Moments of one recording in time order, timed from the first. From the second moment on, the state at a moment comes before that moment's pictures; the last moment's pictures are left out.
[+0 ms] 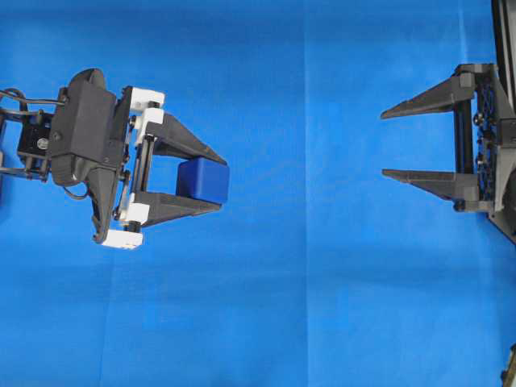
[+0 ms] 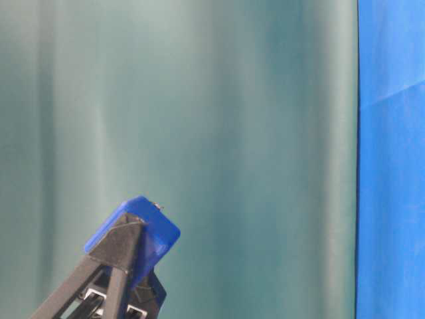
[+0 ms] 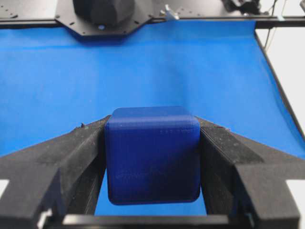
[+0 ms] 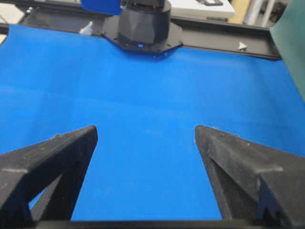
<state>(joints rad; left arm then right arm) -0.11 -0.36 0.69 0.02 -0.10 -0.06 -0.01 -0.83 1.11 0.00 -0.21 0.04</state>
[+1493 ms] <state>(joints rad) -0.10 -0.36 0.69 0.02 -0.11 -0.06 0.01 -0.83 1.07 -0.53 -0.20 -0.44</state>
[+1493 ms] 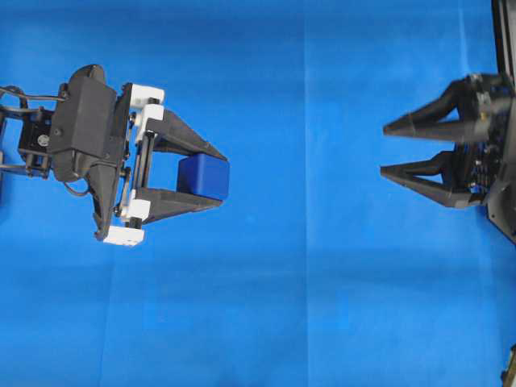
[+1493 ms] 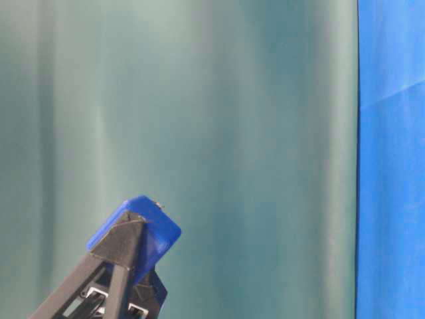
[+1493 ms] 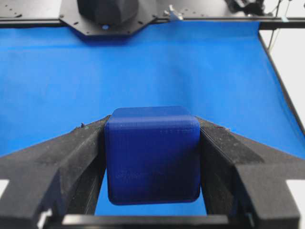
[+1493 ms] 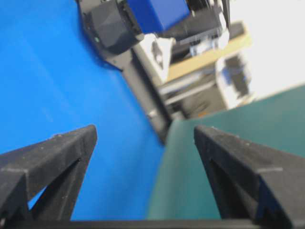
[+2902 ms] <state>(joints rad) -0.09 -0.36 0.69 0.02 -0.12 -0.06 0.07 -0.80 1.07 -0.79 -0.19 -0.57</state>
